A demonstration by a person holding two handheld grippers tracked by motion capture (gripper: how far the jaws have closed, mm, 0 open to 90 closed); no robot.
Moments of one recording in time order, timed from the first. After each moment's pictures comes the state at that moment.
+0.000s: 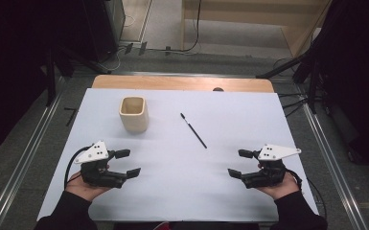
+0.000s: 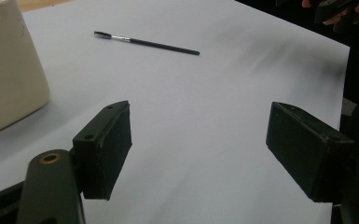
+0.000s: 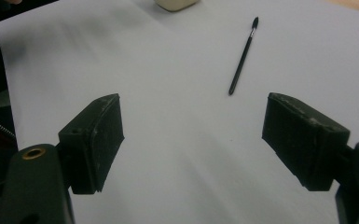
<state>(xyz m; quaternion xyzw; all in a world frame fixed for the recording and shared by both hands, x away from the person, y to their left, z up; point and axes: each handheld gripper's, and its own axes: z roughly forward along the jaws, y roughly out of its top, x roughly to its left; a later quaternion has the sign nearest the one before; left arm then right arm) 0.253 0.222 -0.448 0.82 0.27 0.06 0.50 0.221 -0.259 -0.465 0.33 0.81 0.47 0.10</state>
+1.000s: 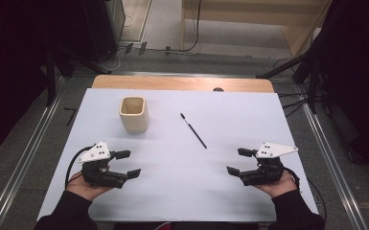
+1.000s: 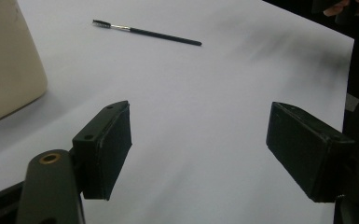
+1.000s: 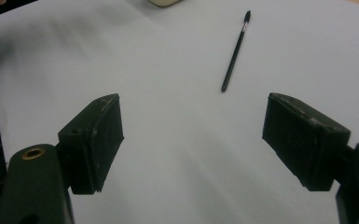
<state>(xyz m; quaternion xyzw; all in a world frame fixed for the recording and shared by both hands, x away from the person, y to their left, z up) 0.256 0.222 -0.453 0.83 0.27 0.05 0.48 0.227 -0.256 -0.467 0.35 0.81 0.47 0.11</state>
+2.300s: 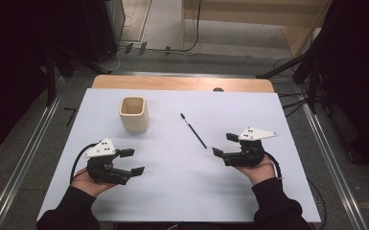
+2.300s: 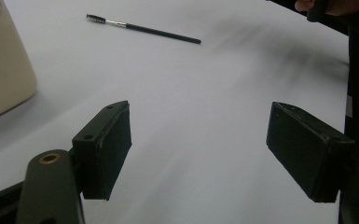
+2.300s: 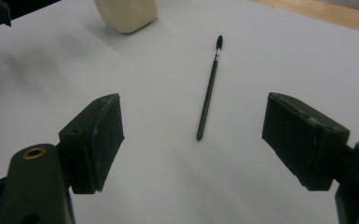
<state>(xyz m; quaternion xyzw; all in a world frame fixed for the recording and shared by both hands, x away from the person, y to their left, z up) 0.266 0.213 -0.456 0.84 0.27 0.04 0.48 0.272 -0.219 -0.470 0.40 0.78 0.46 0.14</state>
